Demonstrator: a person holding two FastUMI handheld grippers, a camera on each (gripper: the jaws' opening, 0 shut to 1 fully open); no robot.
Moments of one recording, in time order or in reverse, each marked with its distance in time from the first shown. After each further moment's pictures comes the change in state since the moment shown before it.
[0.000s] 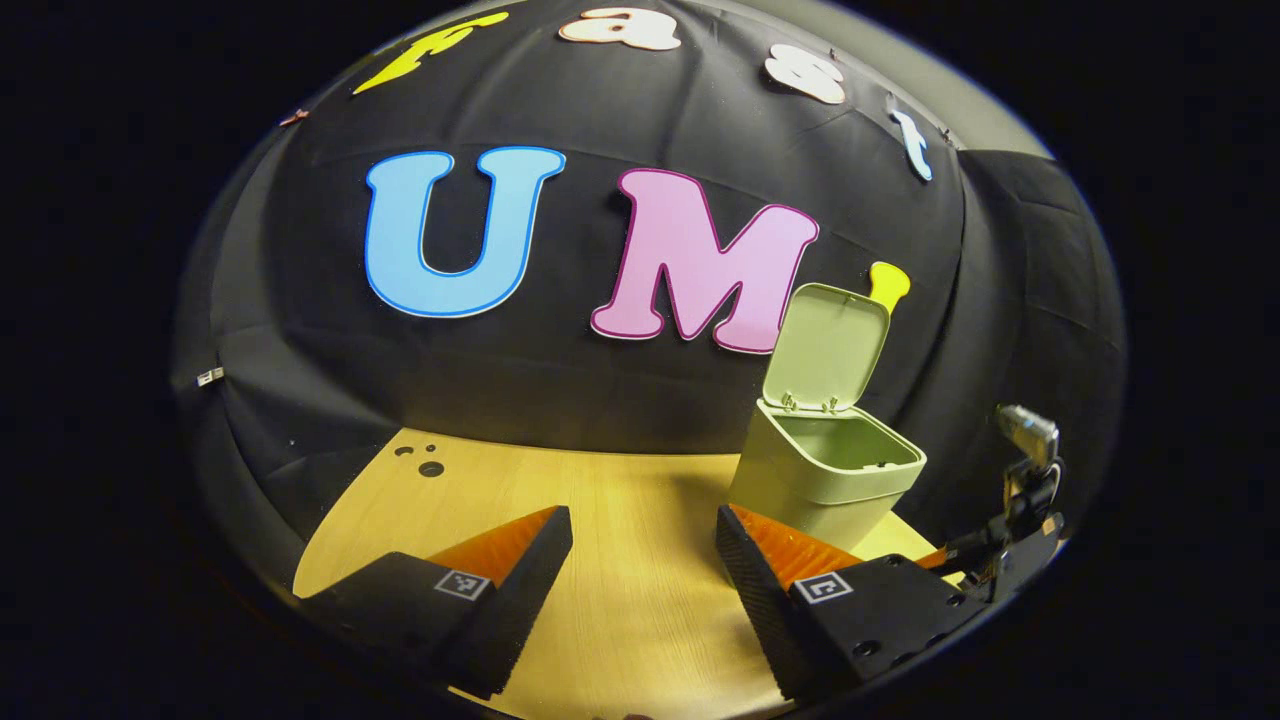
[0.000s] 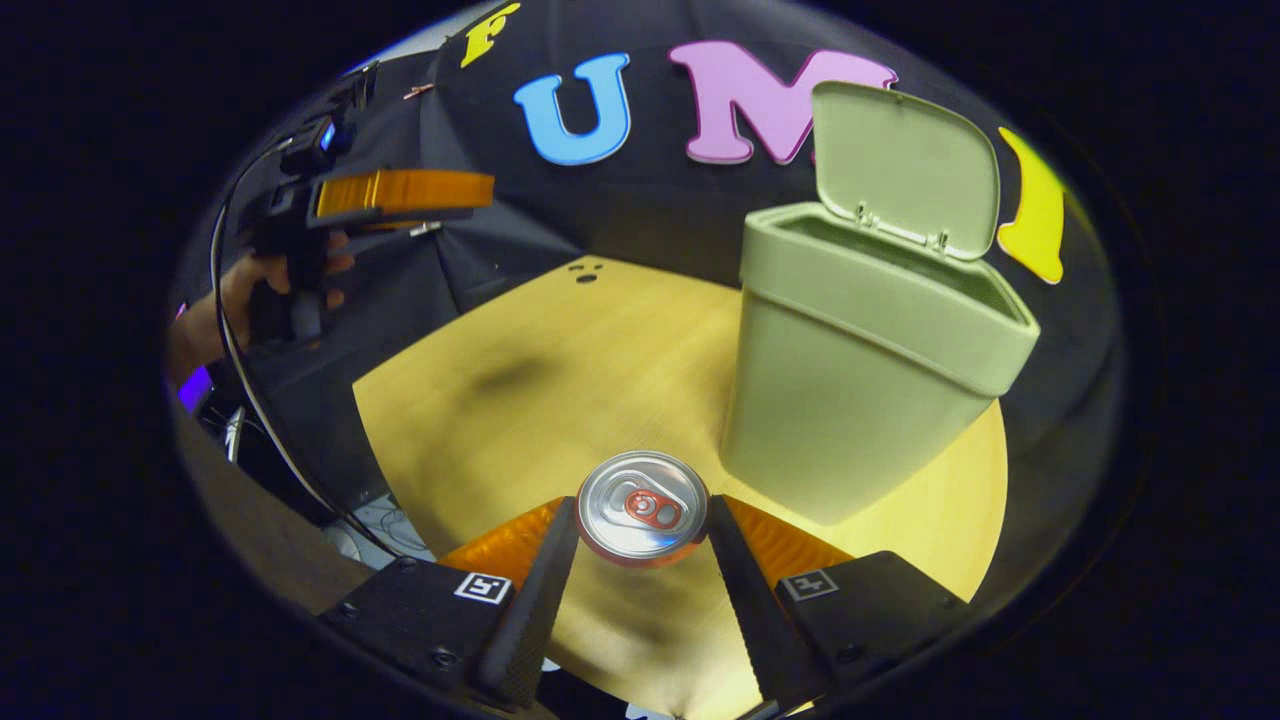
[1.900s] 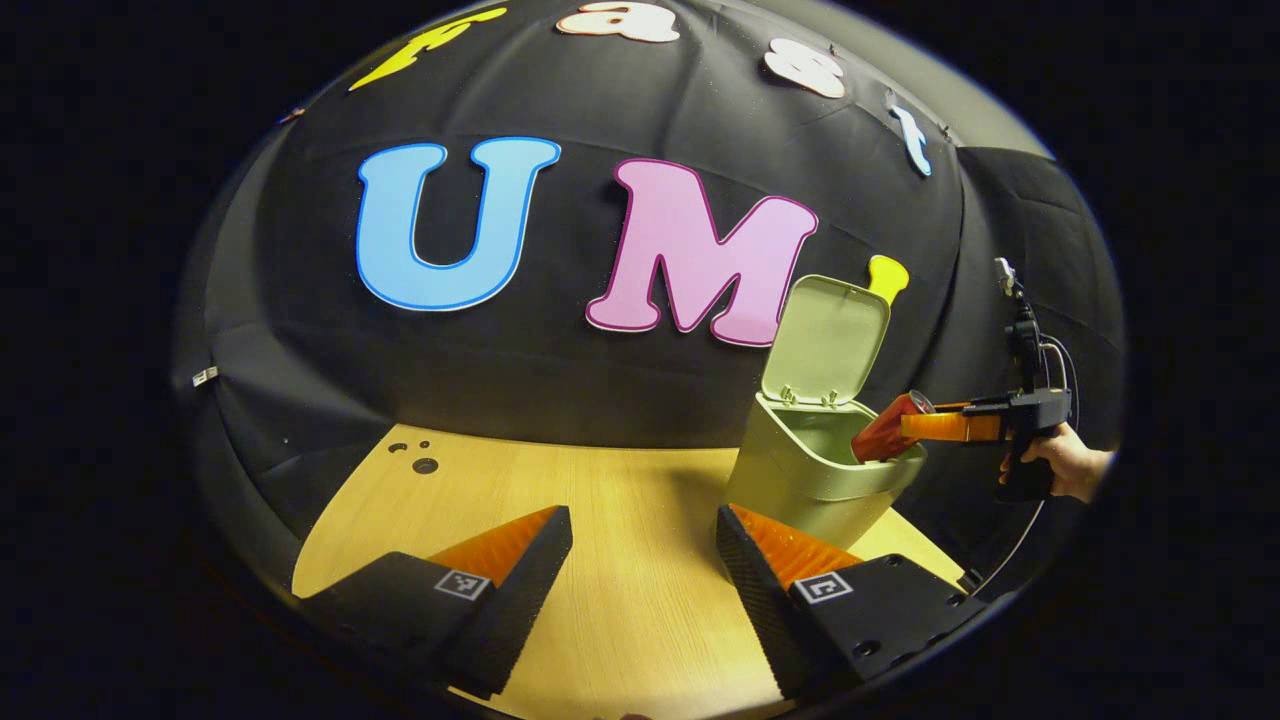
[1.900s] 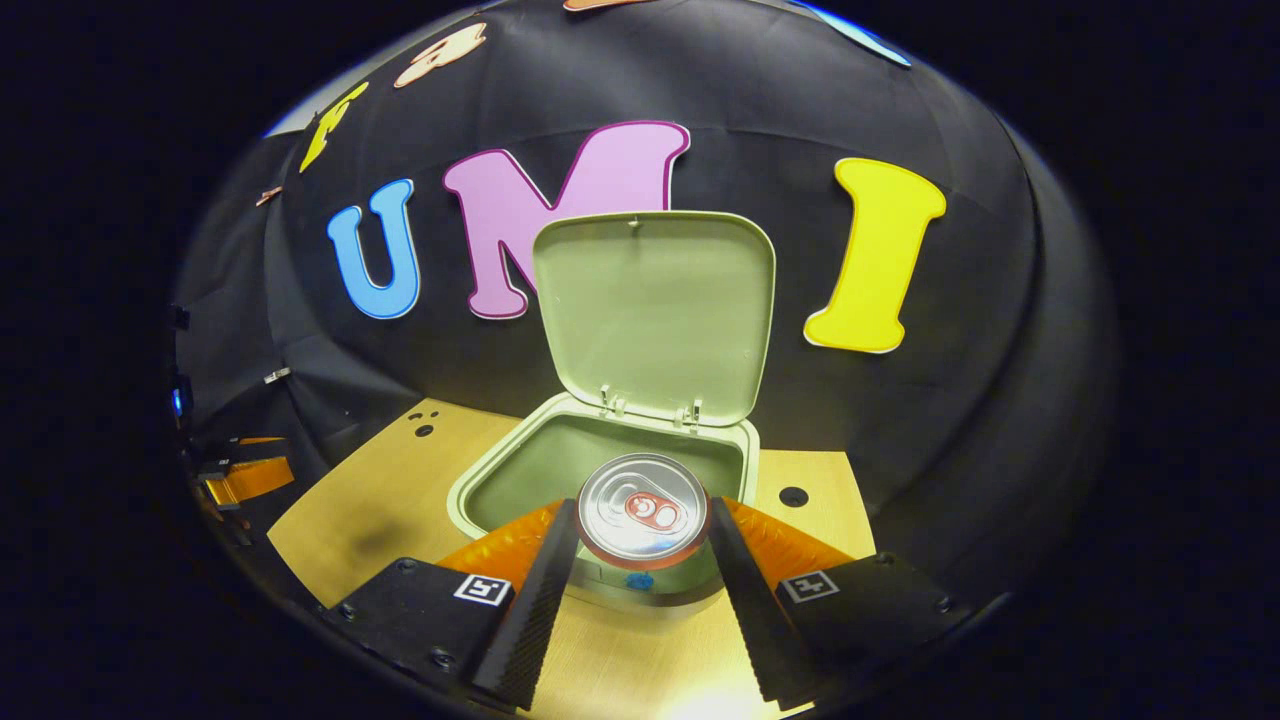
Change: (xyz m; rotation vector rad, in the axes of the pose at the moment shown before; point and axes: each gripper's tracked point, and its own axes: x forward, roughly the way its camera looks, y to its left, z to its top) left arm 0.005 0.005 -0.004 -0.008 0.018 -0.003; right arm -0.012 -0.180 0.138 0.183 -0.223 -0.391
